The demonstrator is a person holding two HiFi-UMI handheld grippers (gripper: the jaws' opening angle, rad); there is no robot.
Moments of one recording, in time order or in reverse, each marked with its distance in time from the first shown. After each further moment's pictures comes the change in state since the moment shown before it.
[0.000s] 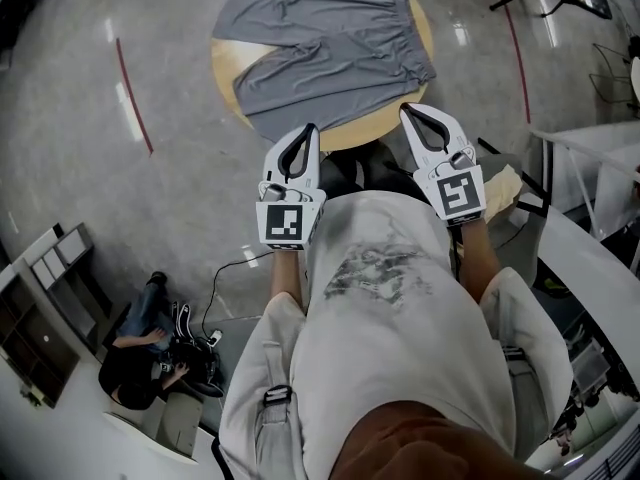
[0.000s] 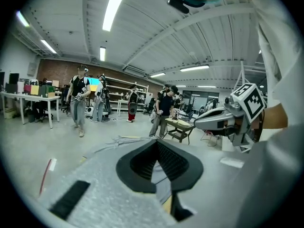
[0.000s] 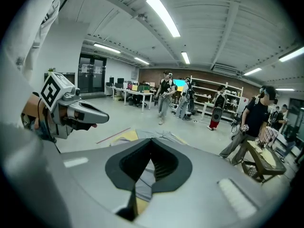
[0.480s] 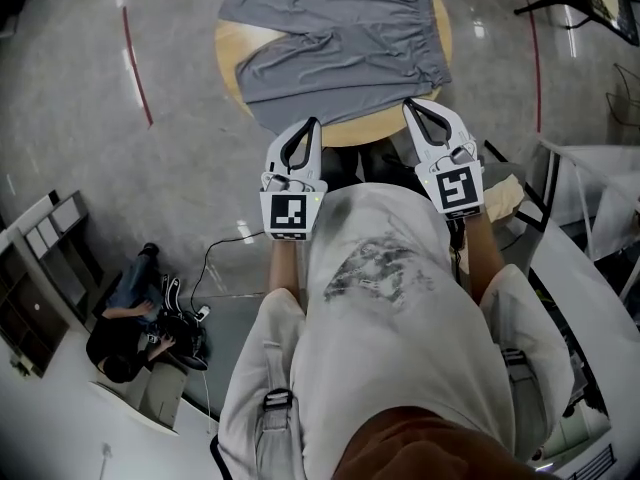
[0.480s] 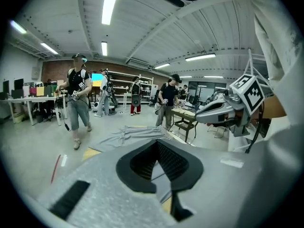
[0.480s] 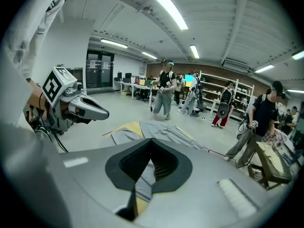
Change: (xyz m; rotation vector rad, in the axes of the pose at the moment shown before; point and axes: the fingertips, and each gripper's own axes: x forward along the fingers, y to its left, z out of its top) left arm 0.031 0.017 -0.041 0.016 0.102 0.085; right arm 0.043 -0.016 -0.037 -0.073 0.059 0.102
